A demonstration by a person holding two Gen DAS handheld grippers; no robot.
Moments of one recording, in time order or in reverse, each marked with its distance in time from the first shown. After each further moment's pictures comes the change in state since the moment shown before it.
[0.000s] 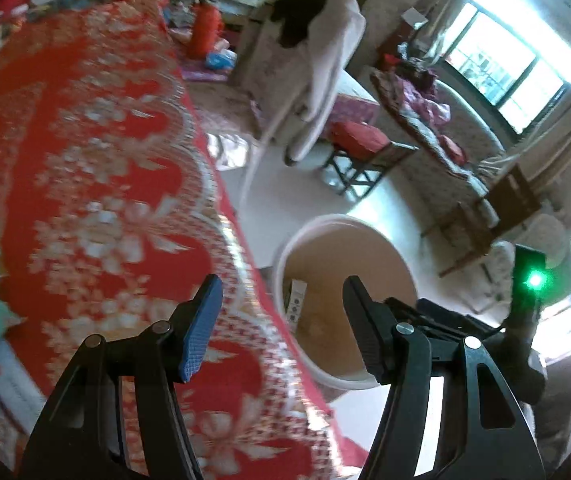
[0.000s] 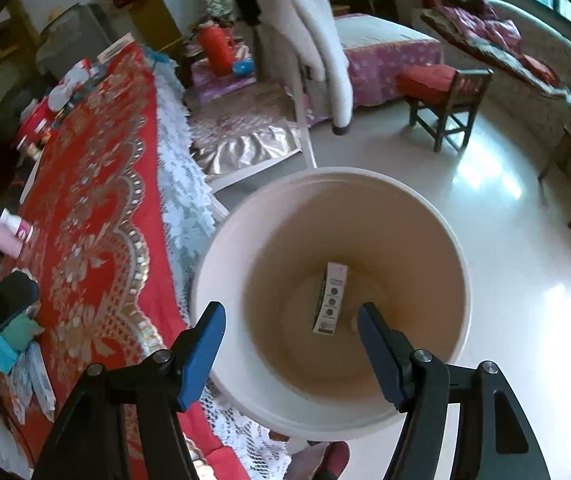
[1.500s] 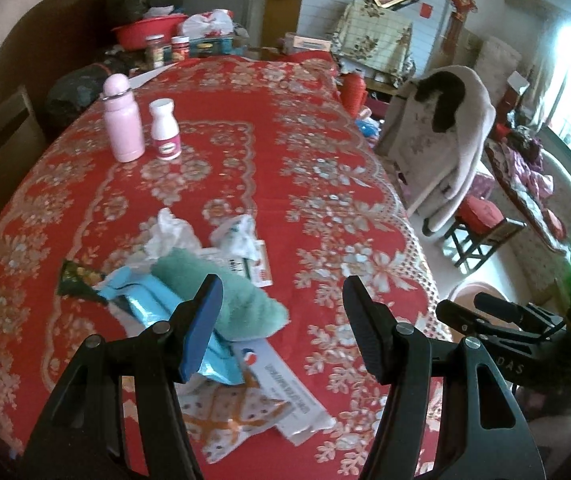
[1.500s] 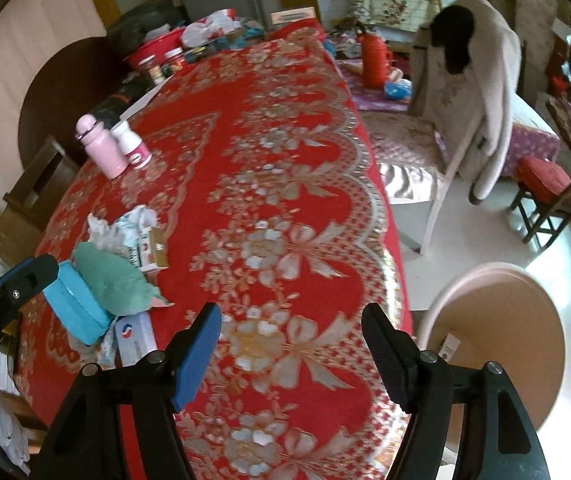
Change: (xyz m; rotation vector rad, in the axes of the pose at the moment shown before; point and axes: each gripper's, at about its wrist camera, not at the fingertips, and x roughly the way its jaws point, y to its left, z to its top) left arm -0.134 0.145 -0.033 -0.160 -0.222 0.414; right arm -0.008 0.223 -0.006 -0.392 -0.016 0.192
